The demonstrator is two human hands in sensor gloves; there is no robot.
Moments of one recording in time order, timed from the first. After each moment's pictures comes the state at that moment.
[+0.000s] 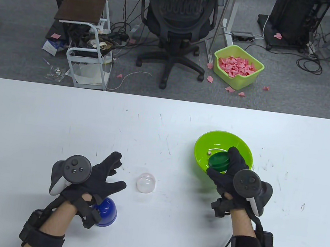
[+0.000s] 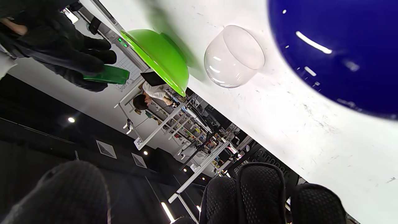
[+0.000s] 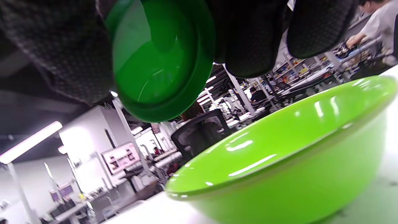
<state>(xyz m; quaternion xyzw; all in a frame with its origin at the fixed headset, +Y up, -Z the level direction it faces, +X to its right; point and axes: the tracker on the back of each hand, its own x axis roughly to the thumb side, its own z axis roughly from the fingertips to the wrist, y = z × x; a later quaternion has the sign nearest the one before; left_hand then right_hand) -0.233 -0.691 -0.338 -0.05 -0.17 0.37 0.91 0.203 -0.685 -0.367 0.02 -0.21 0.92 0.32</state>
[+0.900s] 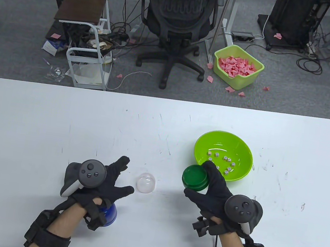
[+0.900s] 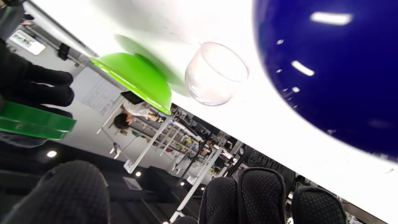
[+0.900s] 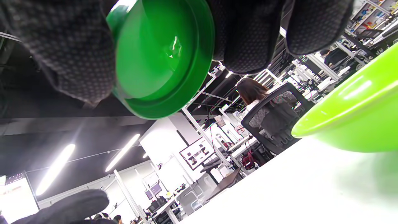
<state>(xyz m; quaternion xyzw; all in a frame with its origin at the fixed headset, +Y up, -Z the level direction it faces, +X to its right) -0.202 -0.694 -0.341 -0.06 -0.17 0.28 0.94 0.164 -0.691 -0.322 0.17 -0.21 0.87 0.42</state>
